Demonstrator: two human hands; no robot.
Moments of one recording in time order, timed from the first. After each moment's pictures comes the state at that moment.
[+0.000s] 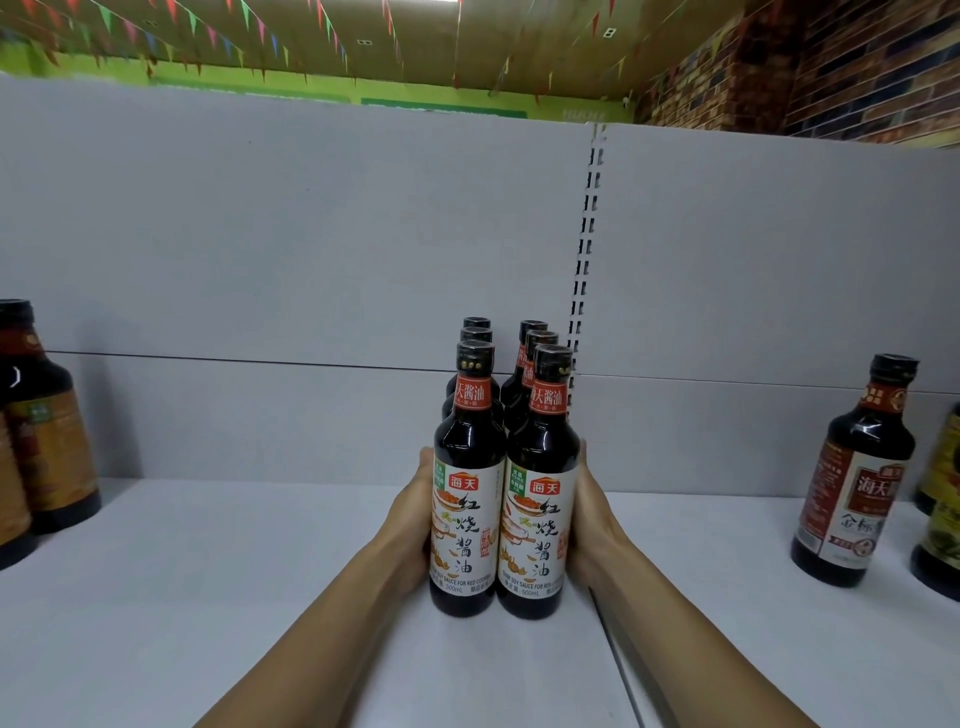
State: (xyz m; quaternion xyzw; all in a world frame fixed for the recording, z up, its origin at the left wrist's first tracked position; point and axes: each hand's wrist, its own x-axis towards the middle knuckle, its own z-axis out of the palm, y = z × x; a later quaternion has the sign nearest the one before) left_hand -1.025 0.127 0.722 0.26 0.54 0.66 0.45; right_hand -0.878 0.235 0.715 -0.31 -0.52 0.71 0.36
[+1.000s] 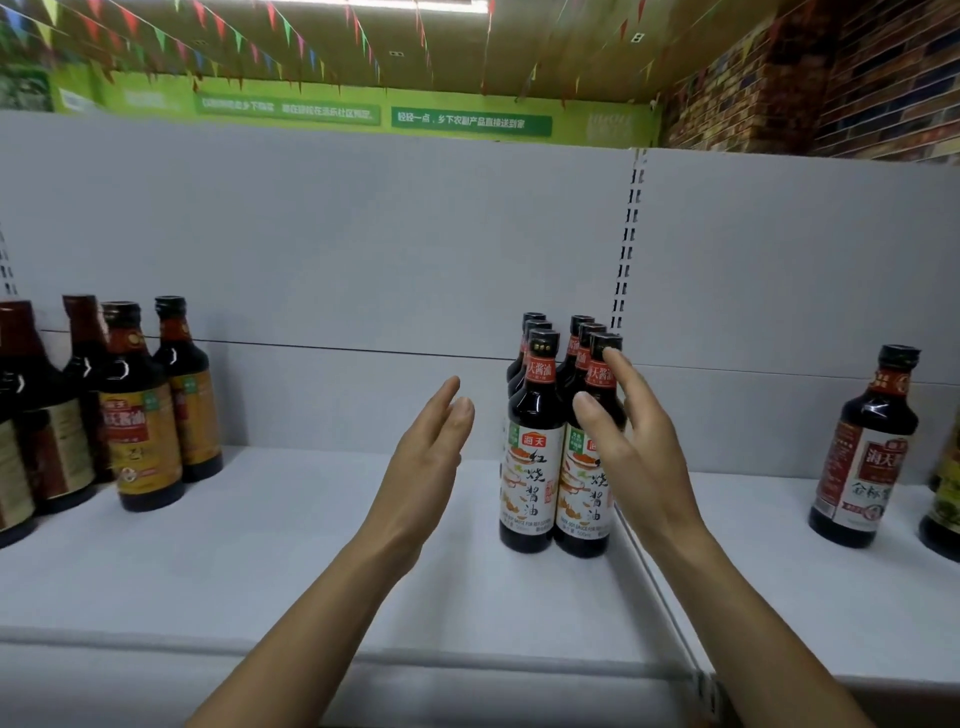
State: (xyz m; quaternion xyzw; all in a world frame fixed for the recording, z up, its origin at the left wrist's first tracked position) left_hand -1.013 -0.023 0.777 0.44 0.56 0.67 0.20; right_hand -0.847 0.081 0.795 -0.23 -0.73 0.36 0.54
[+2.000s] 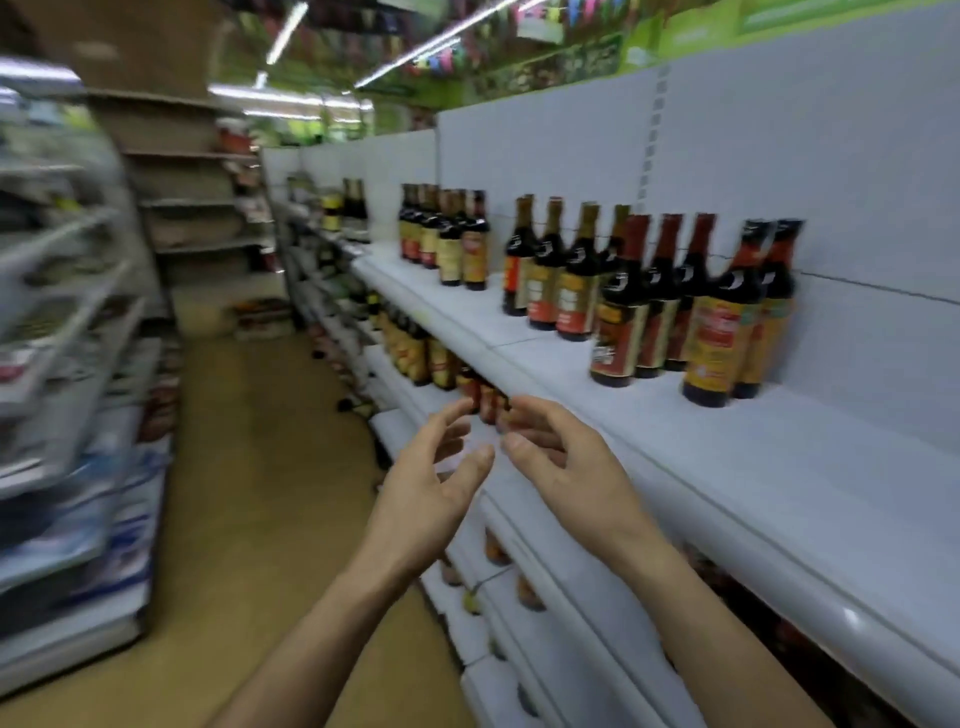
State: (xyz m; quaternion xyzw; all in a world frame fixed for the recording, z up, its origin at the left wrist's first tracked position) left_hand -1.087 -0.430 0.702 0.09 0.80 0.58 -0.12; right_hand -1.101 -0.261 0.716 0.15 -0.83 0.53 0.10
